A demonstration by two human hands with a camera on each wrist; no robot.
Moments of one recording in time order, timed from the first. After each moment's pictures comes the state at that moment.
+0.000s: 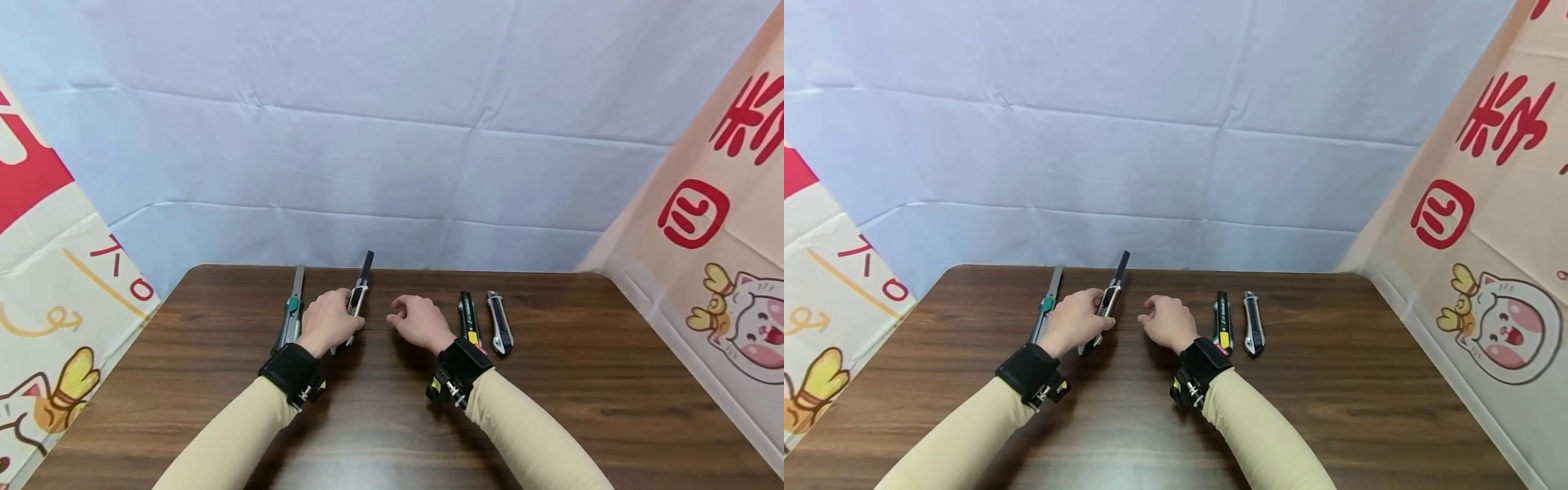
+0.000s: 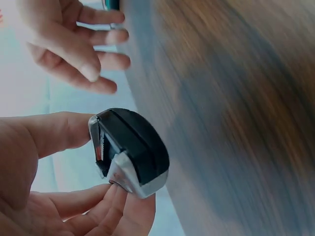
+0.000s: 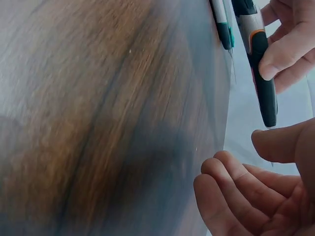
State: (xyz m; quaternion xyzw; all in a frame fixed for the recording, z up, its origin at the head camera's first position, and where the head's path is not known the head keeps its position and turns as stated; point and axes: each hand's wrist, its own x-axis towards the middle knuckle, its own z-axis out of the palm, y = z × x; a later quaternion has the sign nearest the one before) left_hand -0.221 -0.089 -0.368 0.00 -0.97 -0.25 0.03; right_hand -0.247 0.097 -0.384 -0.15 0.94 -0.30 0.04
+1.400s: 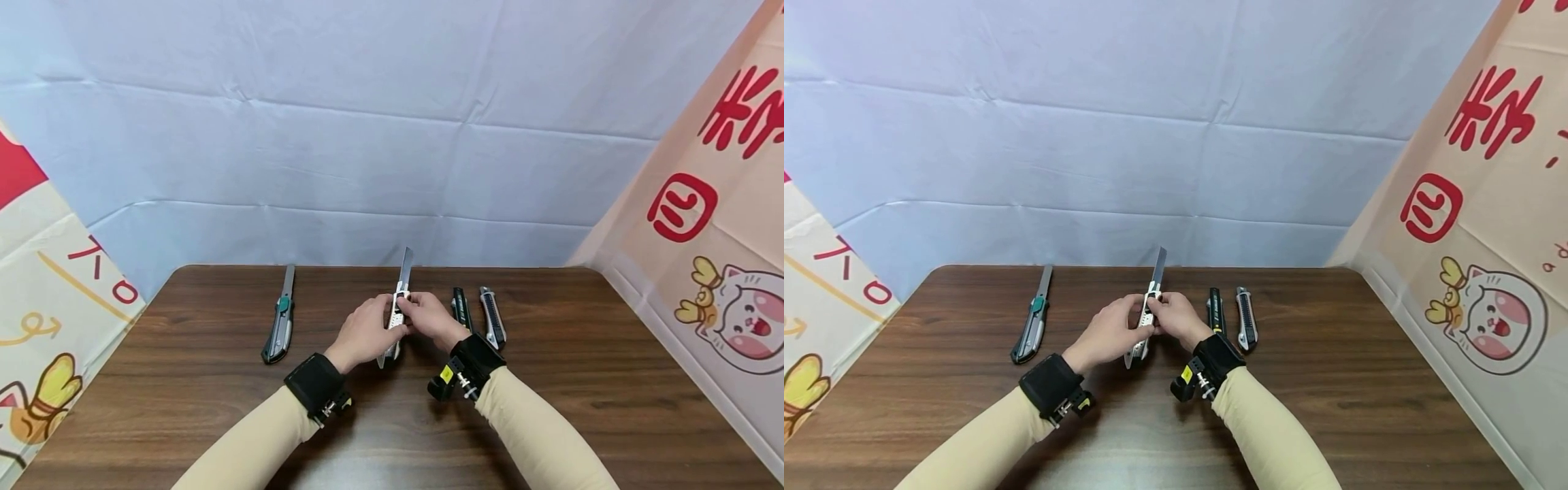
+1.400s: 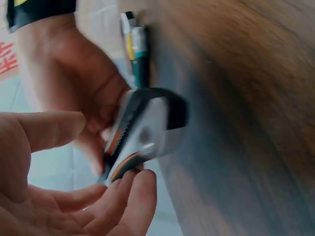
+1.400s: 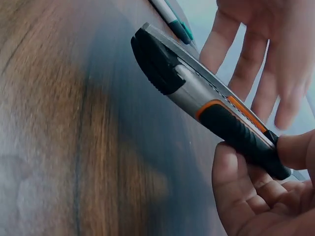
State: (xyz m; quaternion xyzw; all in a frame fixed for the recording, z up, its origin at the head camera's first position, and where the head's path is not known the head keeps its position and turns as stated) left_hand -0.211 -0.033 -0.377 -0.13 -0.93 -0.36 0.00; right_hand -0.263 0.119 -0.389 -0.03 0.81 -0.56 0.18
